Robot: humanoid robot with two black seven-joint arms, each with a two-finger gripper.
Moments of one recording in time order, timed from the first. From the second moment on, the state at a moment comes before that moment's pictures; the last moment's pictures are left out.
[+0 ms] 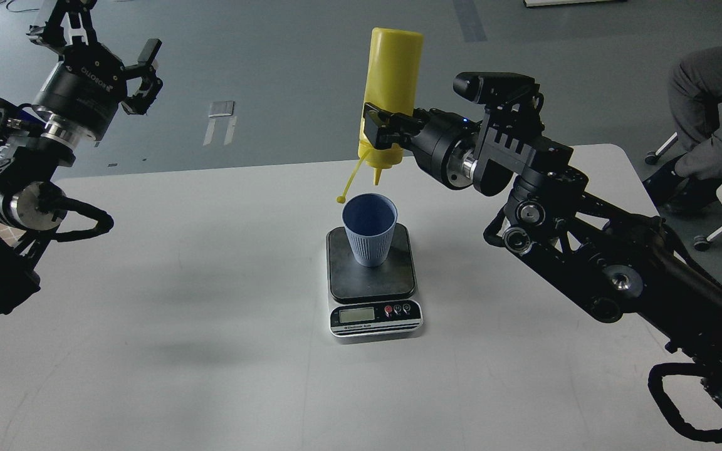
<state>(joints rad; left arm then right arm) -0.86 0.54 -0.72 -0.74 0.21 -0.46 -0.49 0.77 -0.07 0.95 1.39 -1.74 0.27 -0.39</state>
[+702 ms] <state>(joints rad) -0.87 0.53 -0.72 -0.74 0.21 -0.46 -0.49 0.62 -0.10 1.60 1.15 -0.25 0.19 -0.48</state>
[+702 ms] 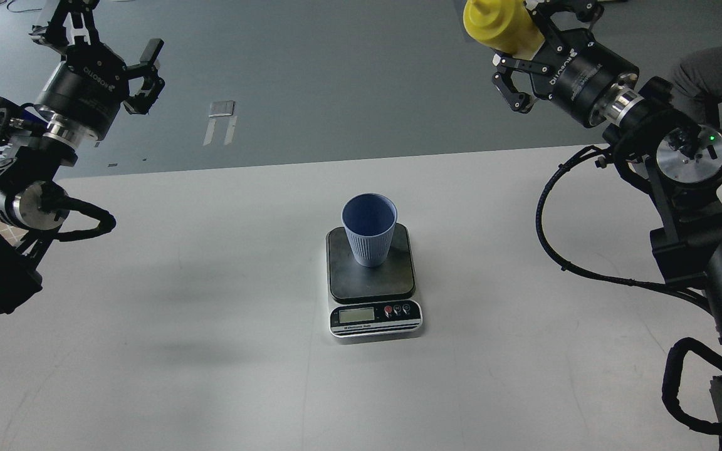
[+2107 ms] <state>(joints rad) -0.89 0.53 -0.72 -0.75 0.21 -0.46 -0.49 0.13 0.00 1.80 1.03 0.21 0.23 -0.47</state>
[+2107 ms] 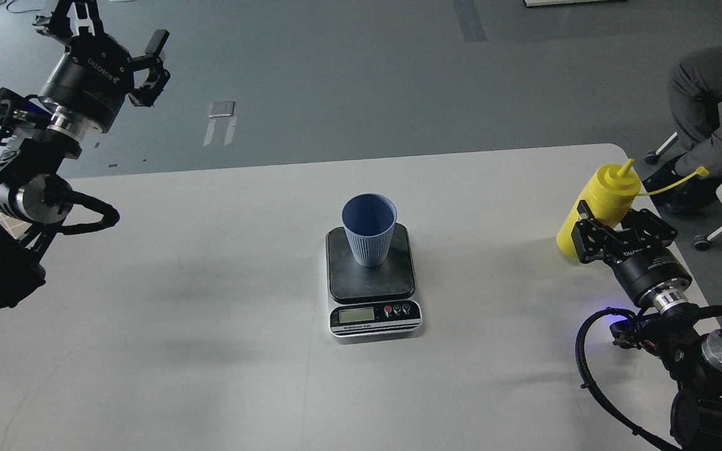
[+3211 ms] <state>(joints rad) -0.89 0.53 -0.72 -0.74 0.21 -0.46 -0.49 0.07 0.00 1.77 1.12 0.21 0.23 -0.46</state>
